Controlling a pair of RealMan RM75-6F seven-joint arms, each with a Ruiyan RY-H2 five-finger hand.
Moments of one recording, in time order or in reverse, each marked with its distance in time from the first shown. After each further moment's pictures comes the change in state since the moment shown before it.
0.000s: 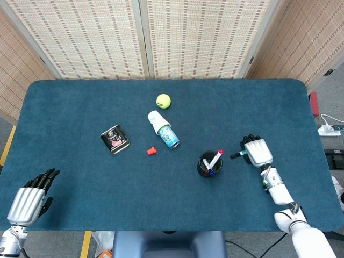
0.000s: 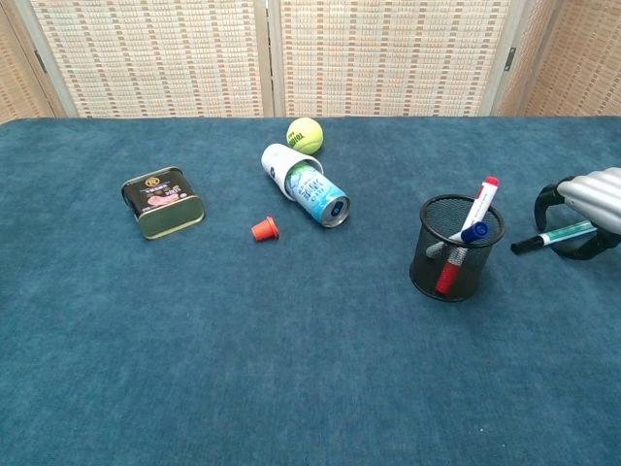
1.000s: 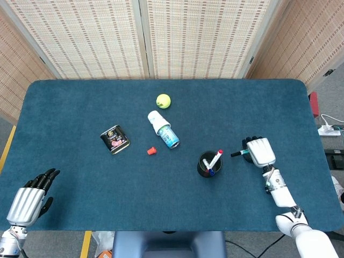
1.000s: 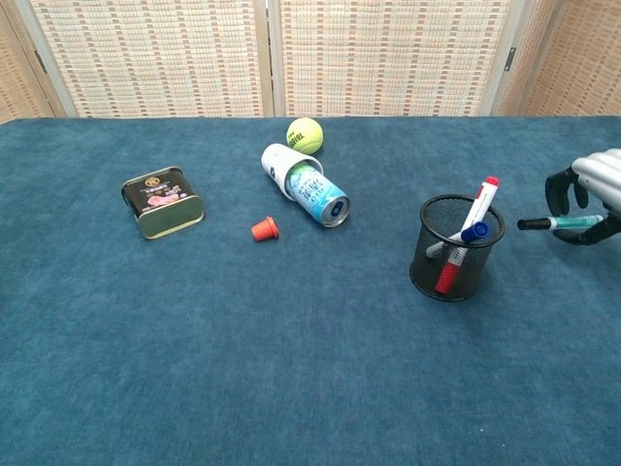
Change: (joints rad) left arm 0.002 0.003 0.003 -0.003 0.014 0.012 -0.005; right arm -0.032 0.037 0.015 -0.078 0.016 0.177 0.042
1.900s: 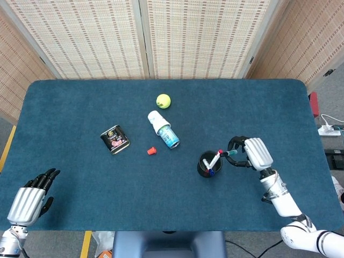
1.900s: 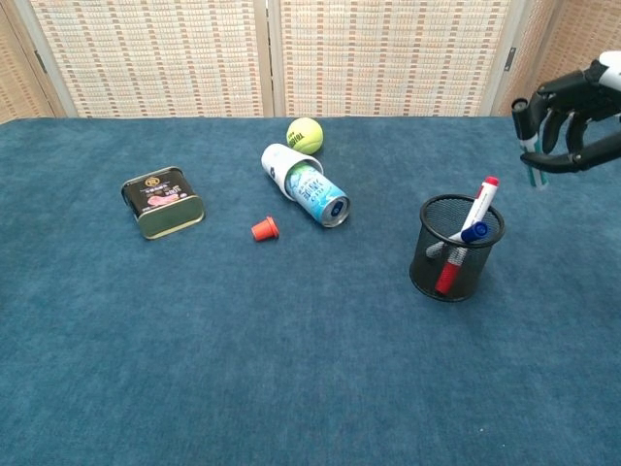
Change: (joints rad) left arm -0.002 -0.004 -0.002 0.002 -0.006 -0.005 0.007; right arm -0.033 0.467 0.079 -1.000 0.048 0.028 0.130
